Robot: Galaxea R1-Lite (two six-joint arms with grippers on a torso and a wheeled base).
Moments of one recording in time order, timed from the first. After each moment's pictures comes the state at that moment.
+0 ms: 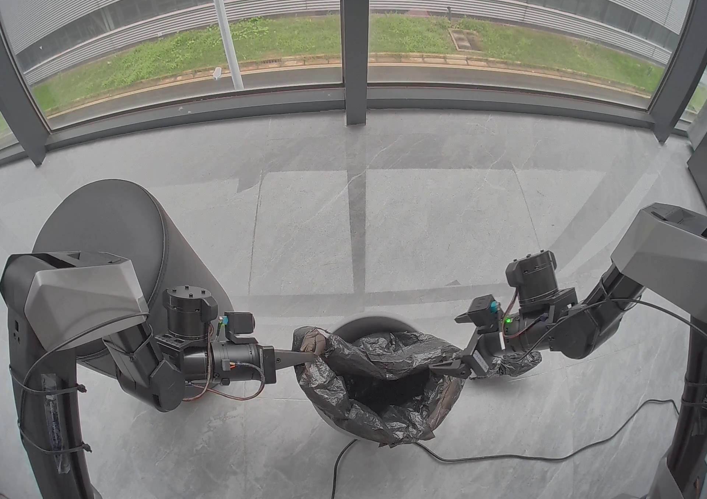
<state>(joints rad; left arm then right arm) -0.26 2.29 -0.68 -1.11 -0.82 -0.30 0.35 2.20 -0.89 -0.56 0.39 -0.53</state>
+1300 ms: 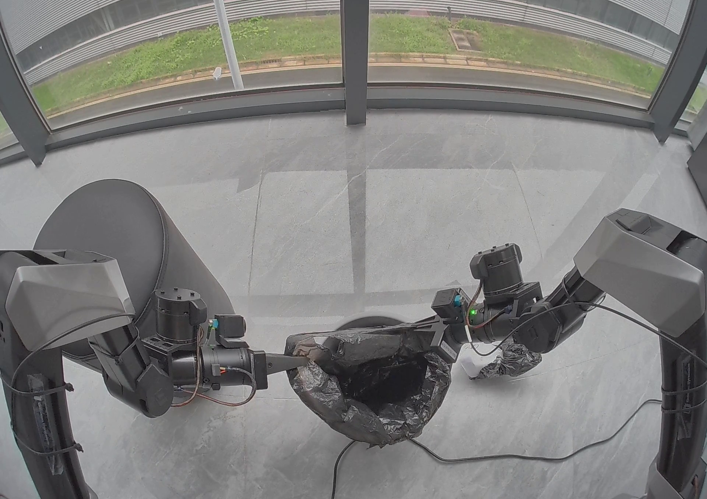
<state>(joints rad) -0.26 2.23 -0.59 -1.13 -0.81 -0.28 0.41 2.32 -1.10 -0.57 0.38 -0.64</state>
